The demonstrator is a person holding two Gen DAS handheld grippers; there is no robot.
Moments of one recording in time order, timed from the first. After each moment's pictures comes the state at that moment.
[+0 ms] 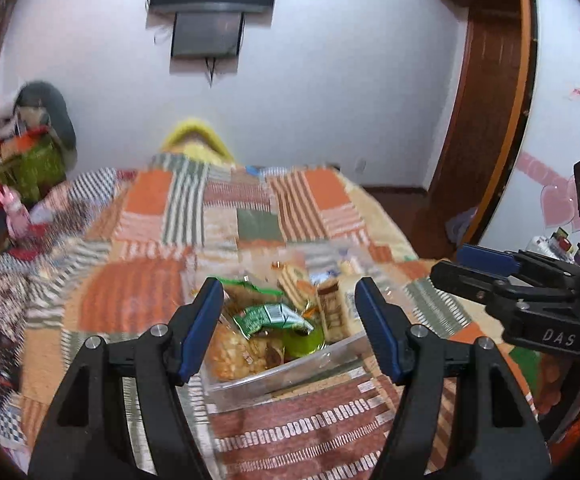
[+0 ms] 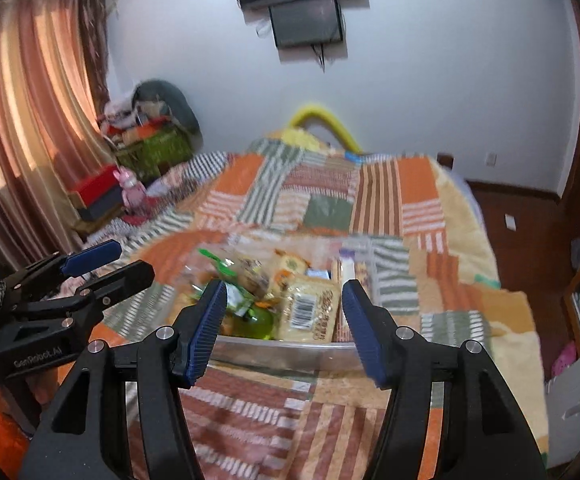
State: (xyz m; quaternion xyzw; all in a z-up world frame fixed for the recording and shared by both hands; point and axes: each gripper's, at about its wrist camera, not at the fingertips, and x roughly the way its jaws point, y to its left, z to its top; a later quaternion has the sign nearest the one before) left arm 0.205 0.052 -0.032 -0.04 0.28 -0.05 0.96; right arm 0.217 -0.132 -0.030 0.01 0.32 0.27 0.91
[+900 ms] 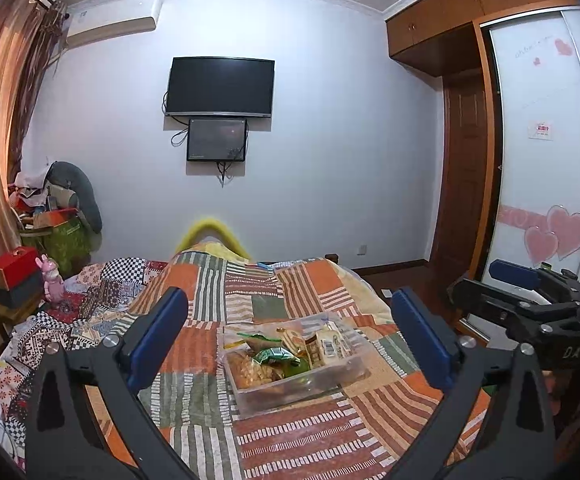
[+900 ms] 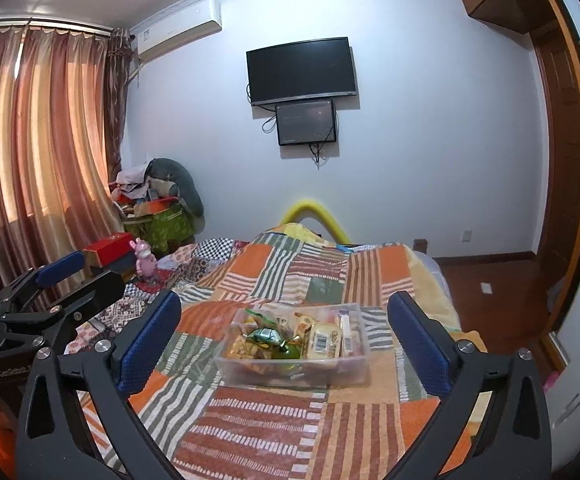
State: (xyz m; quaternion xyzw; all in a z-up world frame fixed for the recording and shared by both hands) left arm 0.050 0.043 0.047 -0.02 0.12 -0.03 0.99; right arm 0.102 -0.141 0.031 0.02 0.16 0.24 0.96
